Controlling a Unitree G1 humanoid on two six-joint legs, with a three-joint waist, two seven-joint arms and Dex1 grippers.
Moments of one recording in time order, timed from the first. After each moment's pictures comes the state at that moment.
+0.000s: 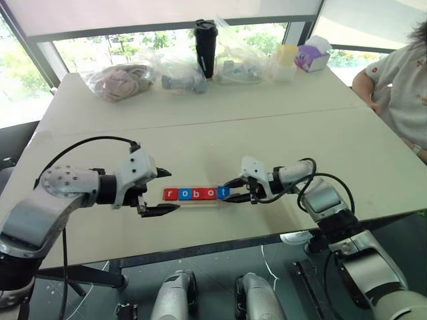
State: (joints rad) left arm -0.31 0.95 -0.01 -0.47 -0.47 0.69 -1.02; right arm -0.65 -0.49 0.33 0.25 0.10 0.28 1.23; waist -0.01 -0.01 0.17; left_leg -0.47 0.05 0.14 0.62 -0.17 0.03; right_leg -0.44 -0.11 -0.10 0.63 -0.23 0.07
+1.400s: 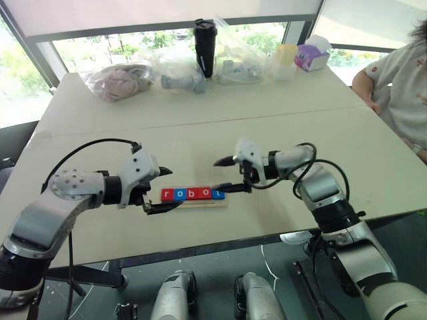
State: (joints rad) left arm -0.31 0.89 -0.01 -0.44 -0.46 0.69 -0.95; right arm -0.72 -0.44 0.21 0.09 0.18 0.43 1.15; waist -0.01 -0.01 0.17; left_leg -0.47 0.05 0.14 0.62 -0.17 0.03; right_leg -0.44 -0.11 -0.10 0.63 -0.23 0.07
